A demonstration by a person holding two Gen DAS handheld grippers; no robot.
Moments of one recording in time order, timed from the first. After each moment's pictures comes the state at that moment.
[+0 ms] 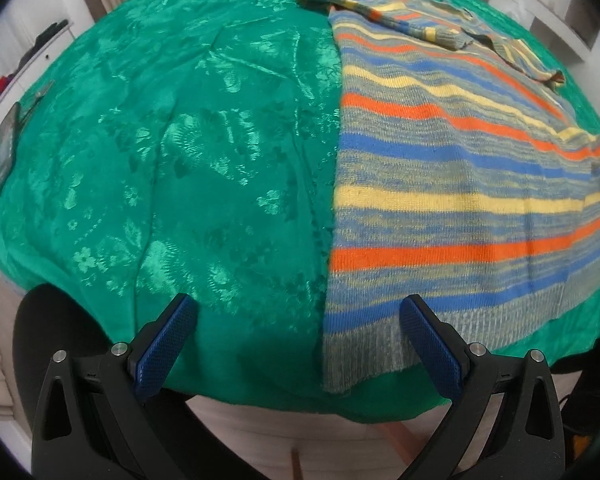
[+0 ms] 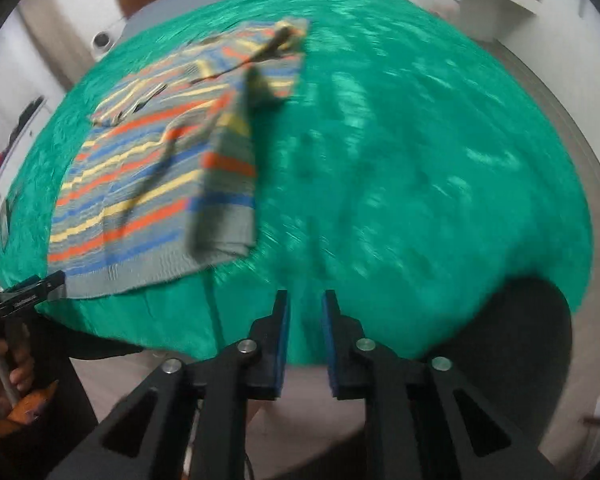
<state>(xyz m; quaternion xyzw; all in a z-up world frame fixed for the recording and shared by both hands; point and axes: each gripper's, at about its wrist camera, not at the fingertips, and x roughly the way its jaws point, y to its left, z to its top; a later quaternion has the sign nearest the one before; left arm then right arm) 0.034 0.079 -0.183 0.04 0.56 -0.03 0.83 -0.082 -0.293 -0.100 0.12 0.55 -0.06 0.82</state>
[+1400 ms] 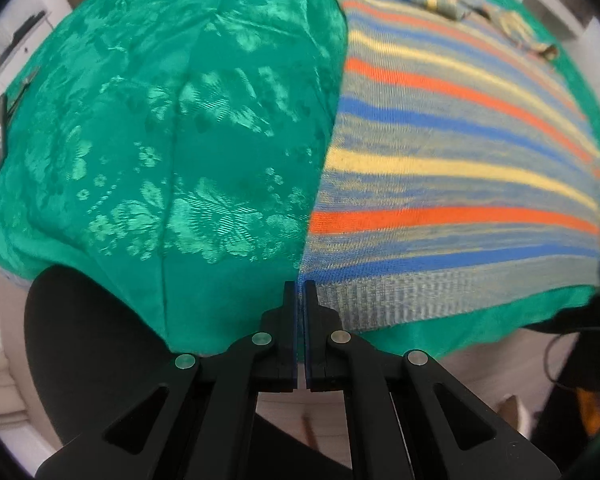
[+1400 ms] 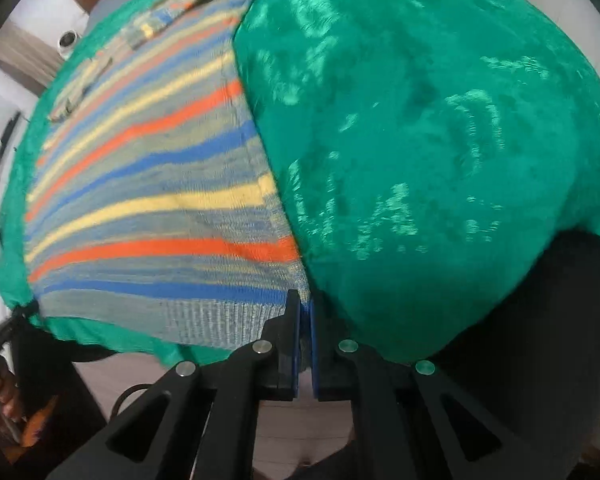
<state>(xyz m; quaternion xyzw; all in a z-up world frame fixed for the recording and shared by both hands) 0.023 0.096 -0.184 0.07 0.61 -0.05 0.79 -0.059 -0.293 -0.167 0.16 0.62 -0.07 0.76</state>
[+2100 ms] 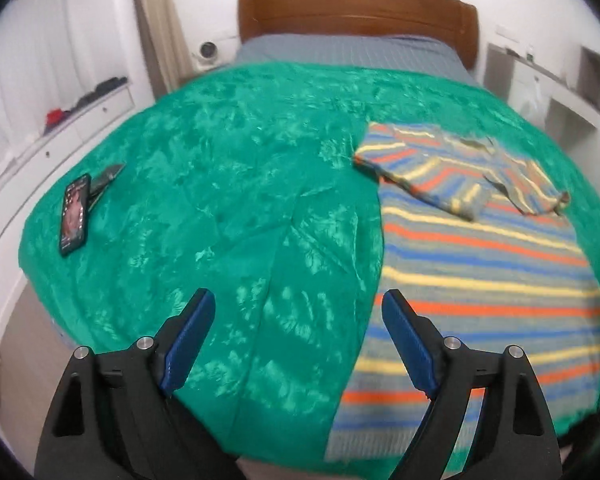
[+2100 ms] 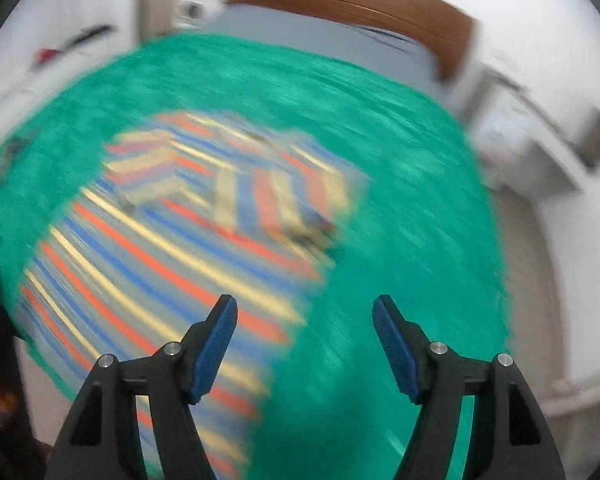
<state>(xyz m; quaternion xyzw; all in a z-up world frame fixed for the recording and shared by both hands) 0.041 0.099 -0.088 0.02 0.39 0.04 0.92 0.099 -0.250 0.003 -0.12 0.47 0.06 0.87</state>
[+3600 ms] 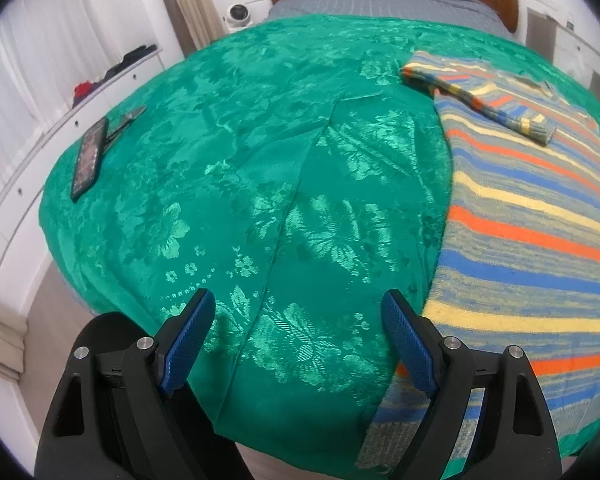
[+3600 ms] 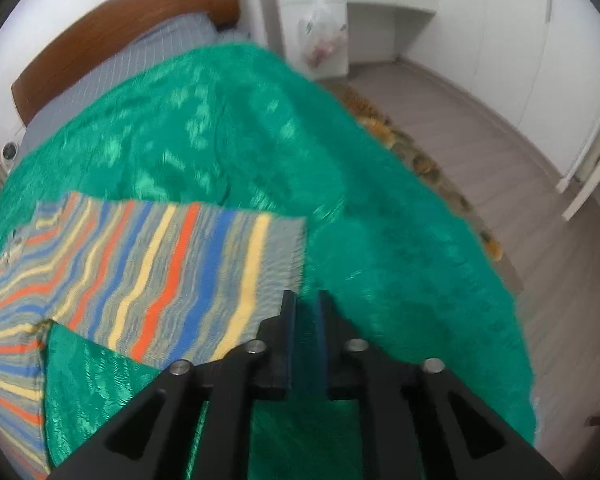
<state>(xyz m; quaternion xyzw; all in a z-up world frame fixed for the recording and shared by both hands) 0.043 0.104 -0.159 0.05 0.45 0.11 0.89 0.054 -0.554 -0.096 0.15 0.45 -0.23 0.85</state>
